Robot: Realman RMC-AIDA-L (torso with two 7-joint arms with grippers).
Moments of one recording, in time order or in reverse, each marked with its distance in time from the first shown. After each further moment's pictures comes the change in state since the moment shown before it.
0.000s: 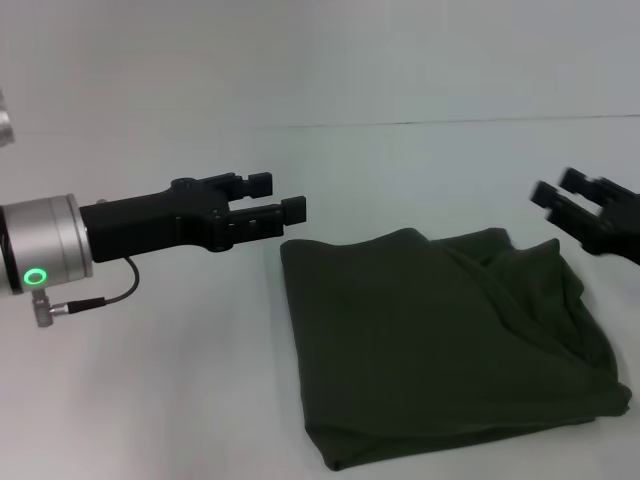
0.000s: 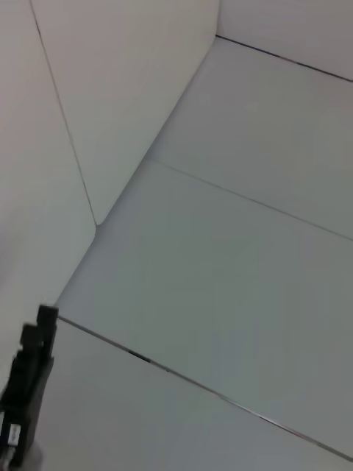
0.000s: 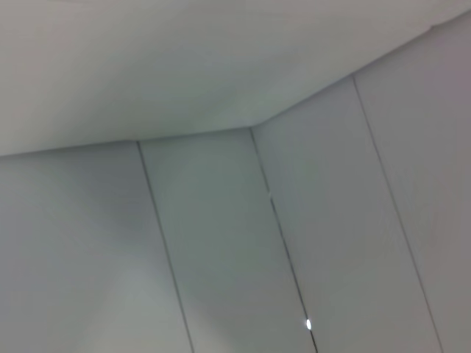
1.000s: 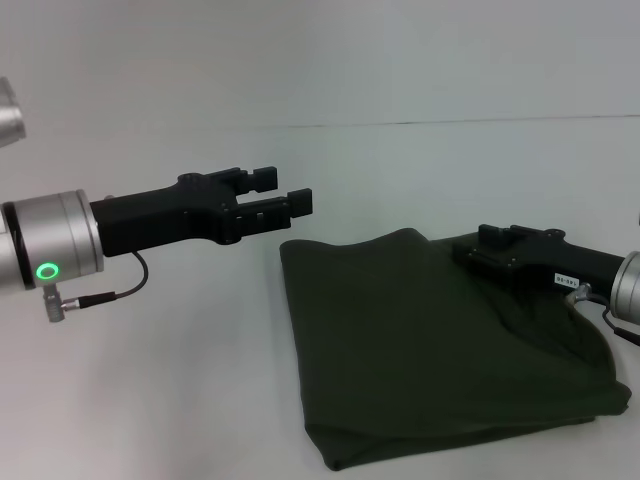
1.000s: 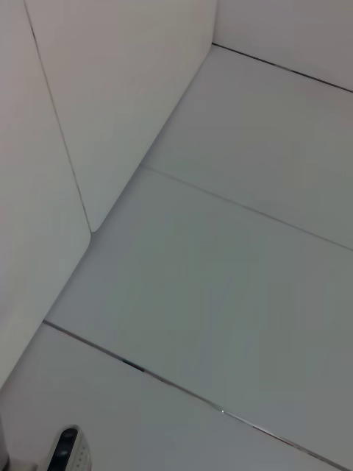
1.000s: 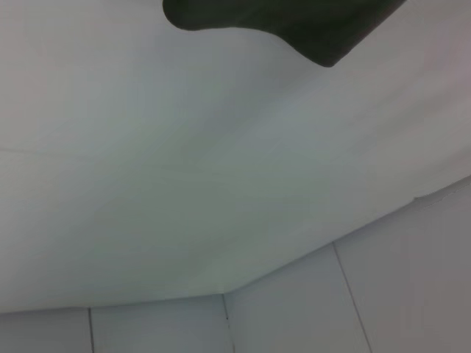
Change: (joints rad) left arm -0.012 -0.012 -0.002 -0.008 -0.001 -0.032 0.000; right arm 0.071 0.005 -0.410 -0.017 -0.002 0.300 0.184
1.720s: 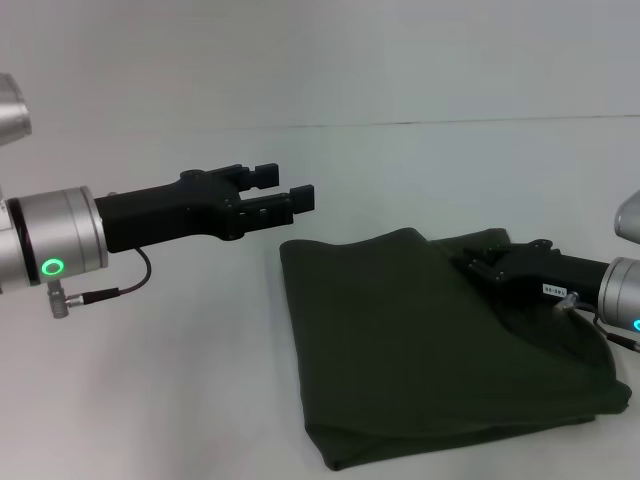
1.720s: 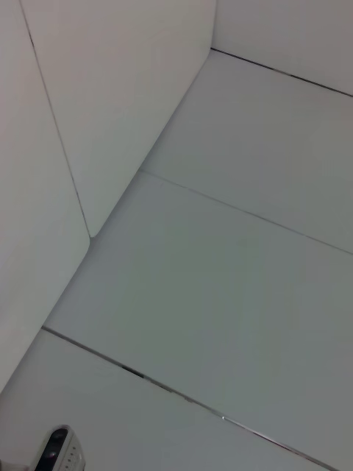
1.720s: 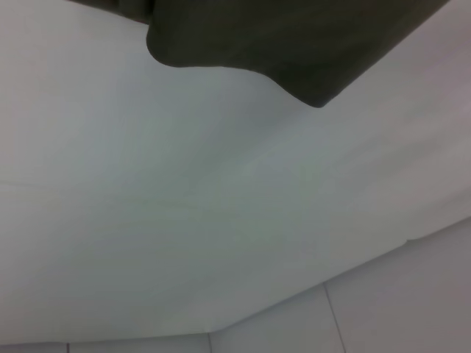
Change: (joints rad) left arm -0.007 -0.002 0.004 -0.002 0.000 -0.019 0.000; right arm 0.022 0.005 -0.018 0.001 -0.071 0.029 0.021
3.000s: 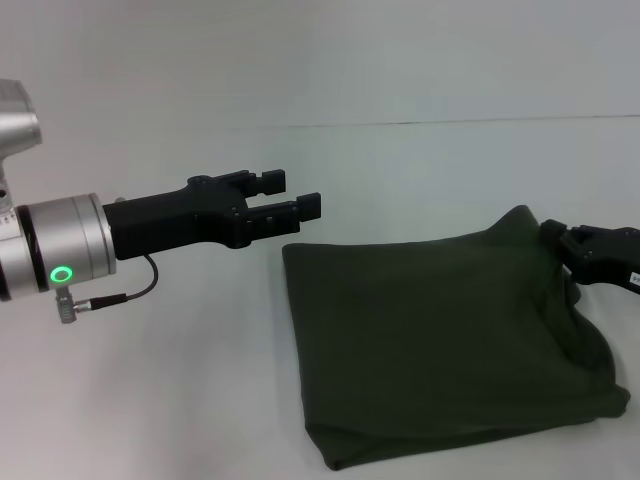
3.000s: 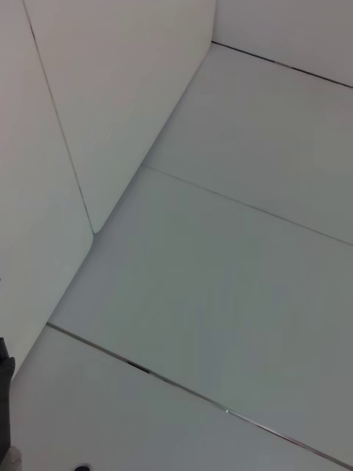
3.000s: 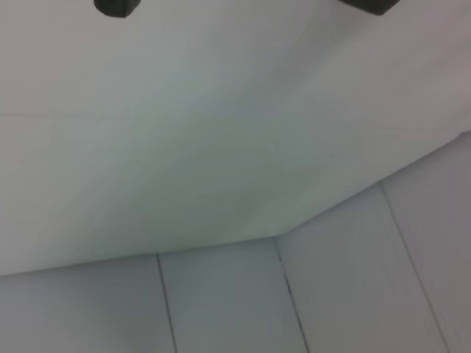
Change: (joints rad) left arm -0.005 -0.003 0.000 -0.029 0.000 -0.004 0.040; right arm -0.125 0.000 0.200 -0.106 0.042 -0.159 -0.009
